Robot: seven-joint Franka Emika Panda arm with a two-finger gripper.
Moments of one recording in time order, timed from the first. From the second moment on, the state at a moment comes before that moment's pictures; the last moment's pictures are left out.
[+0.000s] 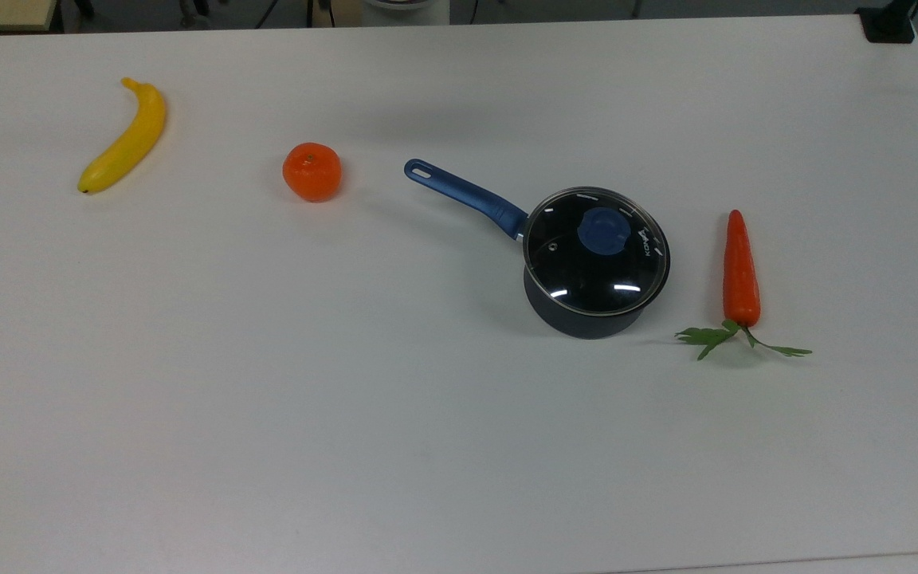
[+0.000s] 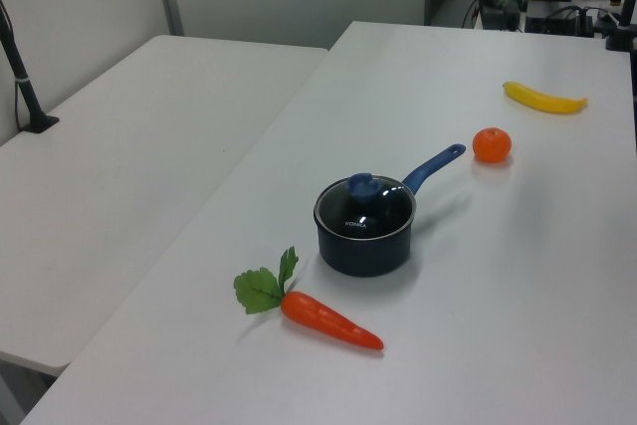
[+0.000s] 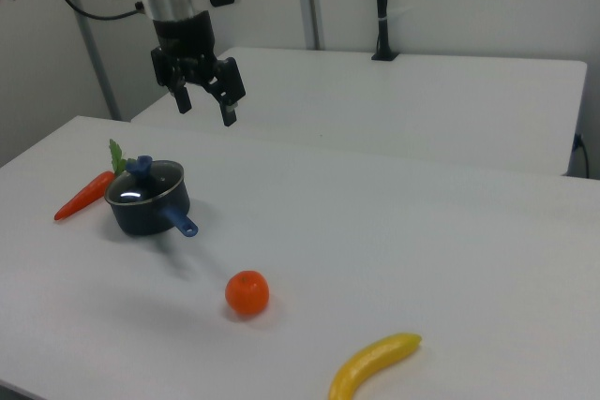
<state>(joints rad) 0.00 0.08 -0.06 -1.45 0.03 1.57 -0.02</state>
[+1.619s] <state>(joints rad) 0.33 0.48 0.12 -1.40 -0.05 1.97 0.71</state>
